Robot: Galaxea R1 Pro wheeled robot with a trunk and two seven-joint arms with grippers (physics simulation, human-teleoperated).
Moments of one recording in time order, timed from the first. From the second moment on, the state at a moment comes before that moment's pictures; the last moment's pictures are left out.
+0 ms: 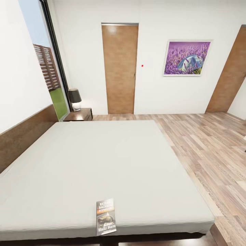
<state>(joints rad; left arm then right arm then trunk) 0.34 0.24 -0.18 -0.59 0.20 0.33 0.23 0.09 -0.16 -0.08 -0.25 0.14 -0.09 -0.16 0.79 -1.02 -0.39</state>
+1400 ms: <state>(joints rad) 0.34 0.13 -0.19 -0.23 0.20 0.13 0.20 -0.01 -0.12 -0.09 -0.26 0.14 -0.15 -0.14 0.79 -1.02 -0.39</state>
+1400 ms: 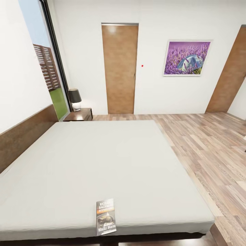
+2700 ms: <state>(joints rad) 0.34 0.13 -0.18 -0.23 0.20 0.13 0.19 -0.03 -0.14 -0.15 -0.30 0.13 -0.15 0.16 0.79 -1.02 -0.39</state>
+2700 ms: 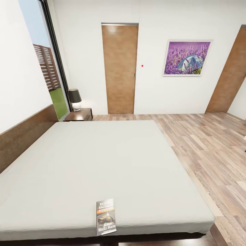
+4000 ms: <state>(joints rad) 0.34 0.13 -0.18 -0.23 0.20 0.14 0.17 -0.13 -0.28 -0.52 -0.30 0.13 -0.11 1.13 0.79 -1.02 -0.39</state>
